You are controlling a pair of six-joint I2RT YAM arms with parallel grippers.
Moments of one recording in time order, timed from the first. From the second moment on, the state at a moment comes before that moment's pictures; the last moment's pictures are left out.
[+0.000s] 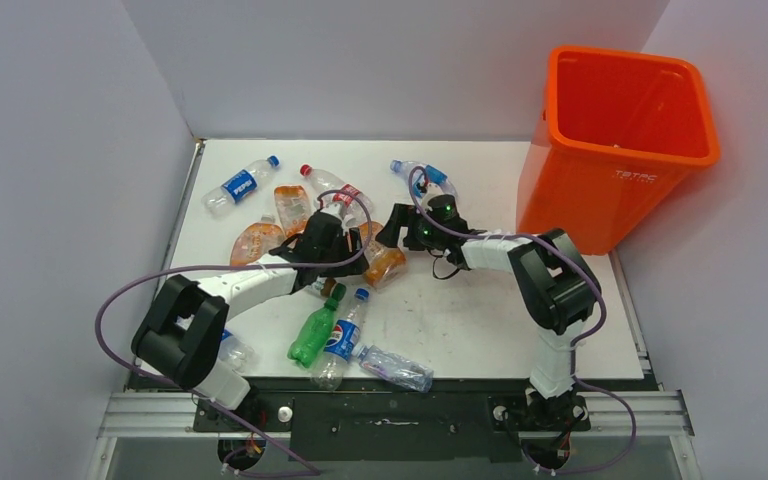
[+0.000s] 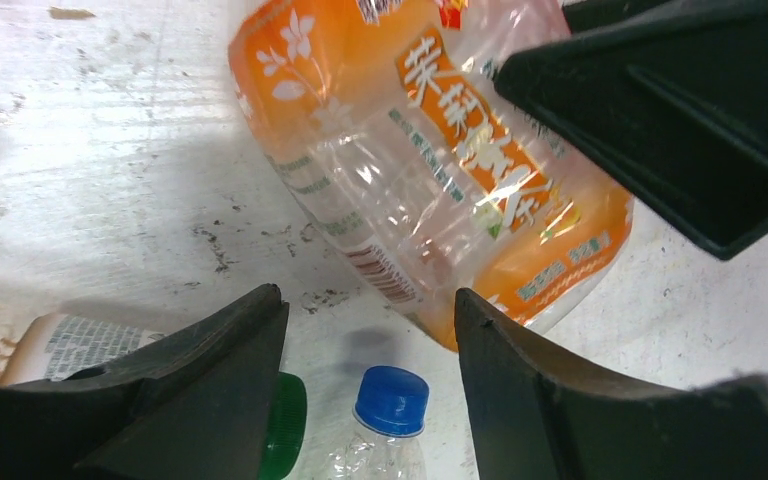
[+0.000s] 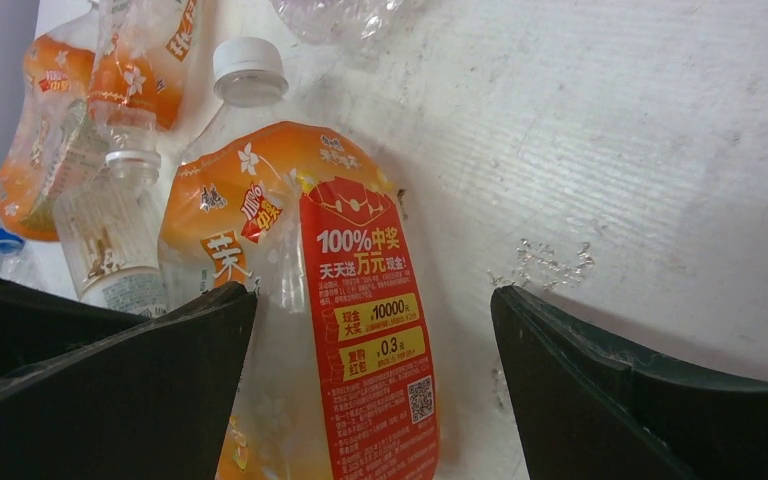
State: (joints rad) left arm -0.57 1.55 0.85 -0.09 0.00 -0.60; right arm 0.51 1.91 1.04 0.33 -0.28 0.55
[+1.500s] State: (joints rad) left arm -0.55 0.92 0.48 0.47 0.21 -0.79; right arm 0.56 1.21 0.46 0.87 -0.43 0.80
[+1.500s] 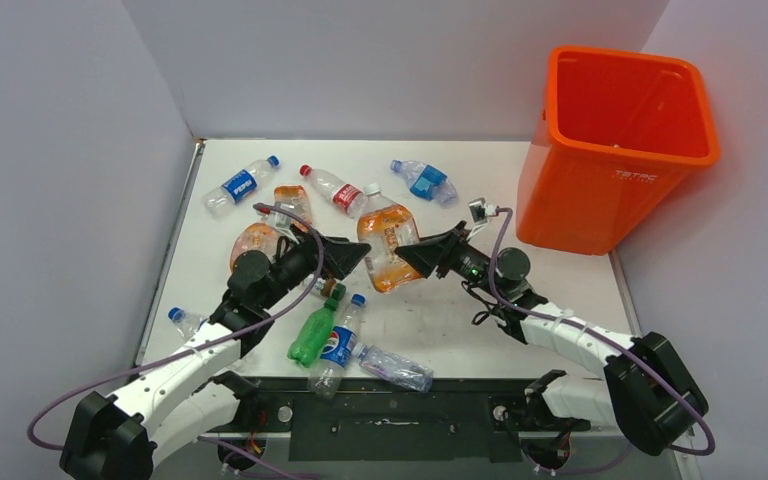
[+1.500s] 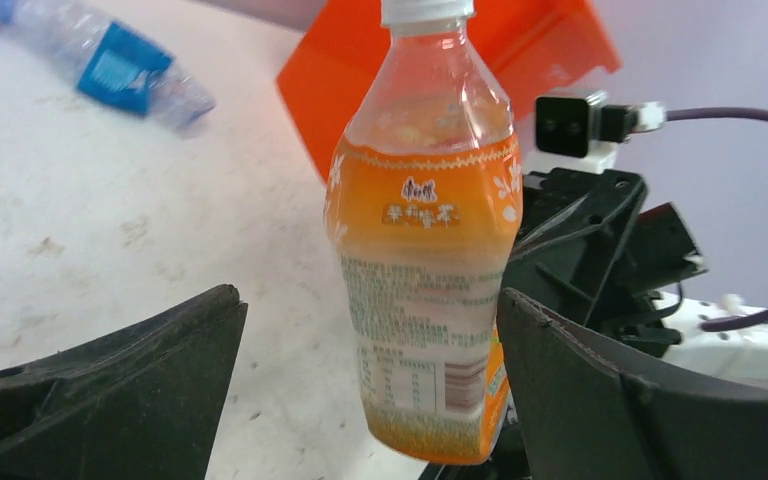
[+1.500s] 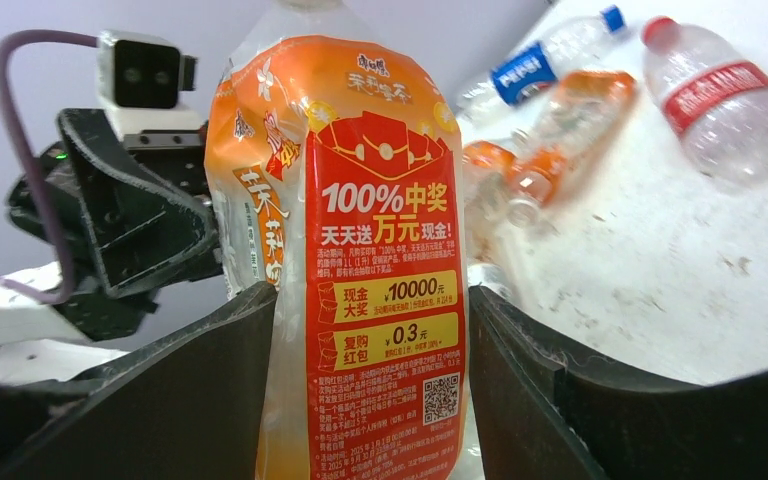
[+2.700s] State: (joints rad) left arm -0.69 0.89 0.77 0.31 0.39 -0.19; right arm 0.73 0.80 0.94 0.09 -0.09 0.45
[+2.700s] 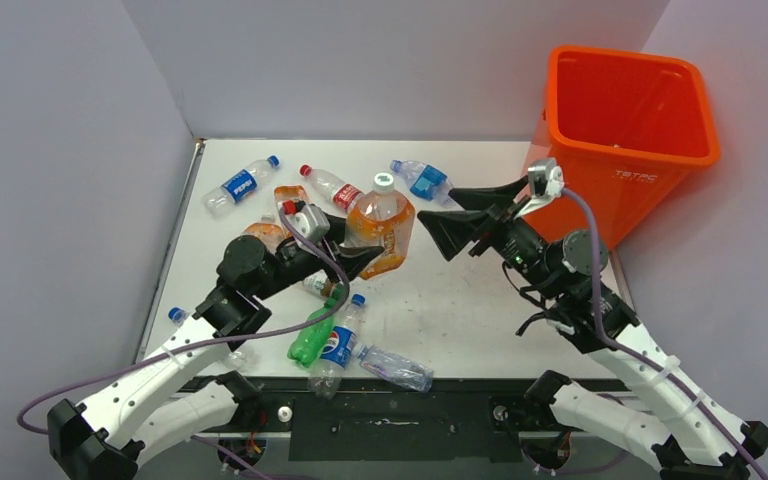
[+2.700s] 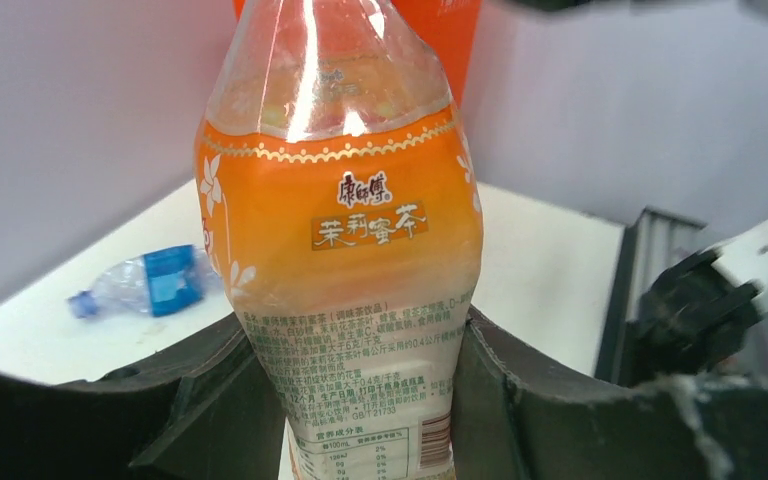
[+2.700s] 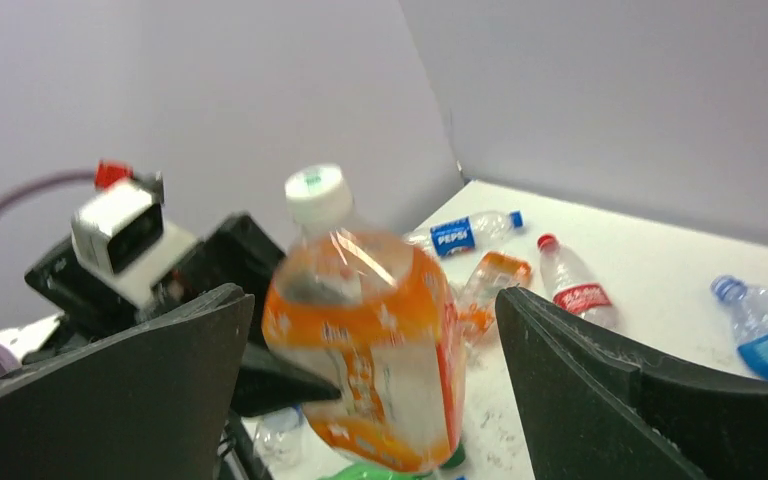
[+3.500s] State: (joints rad) left arm -0.79 0.81 0.55 0.36 0.20 0.08; right arm 0.96 1.15 1.21 -0.17 0.11 0.28
